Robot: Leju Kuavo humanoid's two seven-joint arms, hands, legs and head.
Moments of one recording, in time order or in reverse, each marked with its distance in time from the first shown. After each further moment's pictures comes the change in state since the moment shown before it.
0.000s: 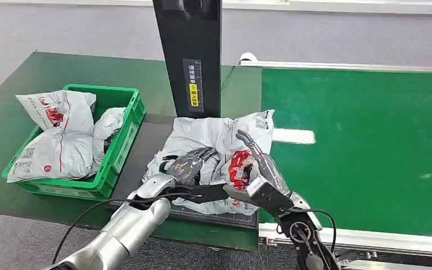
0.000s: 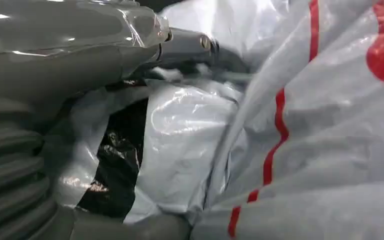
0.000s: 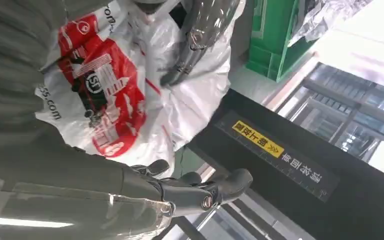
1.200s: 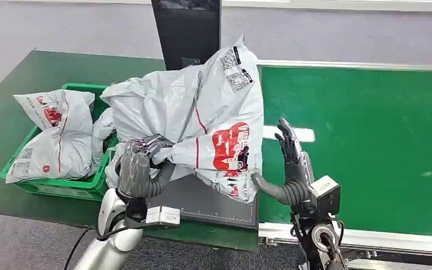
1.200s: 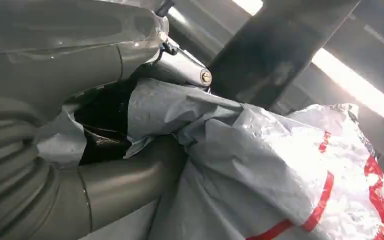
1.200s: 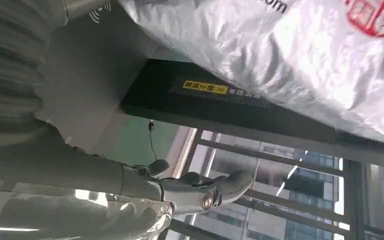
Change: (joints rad) left arm 0.334 0.046 0.112 -0.724 0.254 0.557 -0.467; right arm 0.067 0.009 -0.114 -0.117 -0.367 0.027 -0.095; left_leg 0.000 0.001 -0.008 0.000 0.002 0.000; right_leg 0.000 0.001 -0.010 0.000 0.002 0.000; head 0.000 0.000
